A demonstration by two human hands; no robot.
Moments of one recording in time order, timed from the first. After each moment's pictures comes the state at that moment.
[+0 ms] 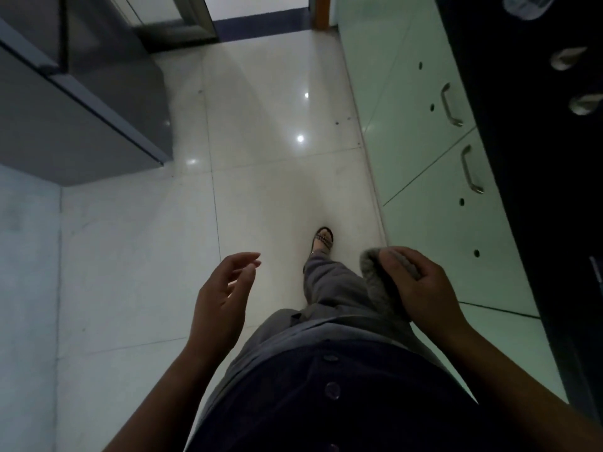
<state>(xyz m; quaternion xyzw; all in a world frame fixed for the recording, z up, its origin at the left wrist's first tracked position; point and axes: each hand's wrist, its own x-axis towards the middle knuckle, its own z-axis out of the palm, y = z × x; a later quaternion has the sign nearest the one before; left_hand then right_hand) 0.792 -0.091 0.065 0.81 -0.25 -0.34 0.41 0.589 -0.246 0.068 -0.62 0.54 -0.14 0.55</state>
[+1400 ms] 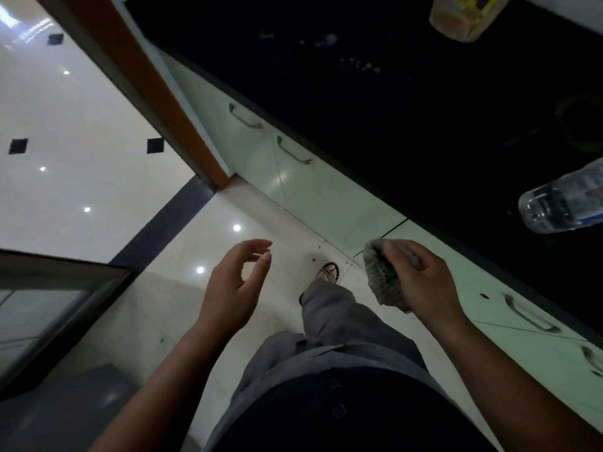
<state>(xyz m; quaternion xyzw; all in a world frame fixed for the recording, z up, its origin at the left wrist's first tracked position) 1.217 -0.807 0.058 0.62 -0.63 -0.40 0.25 0.963 -0.773 0.075 -0.35 0.76 -0.34 0.42</state>
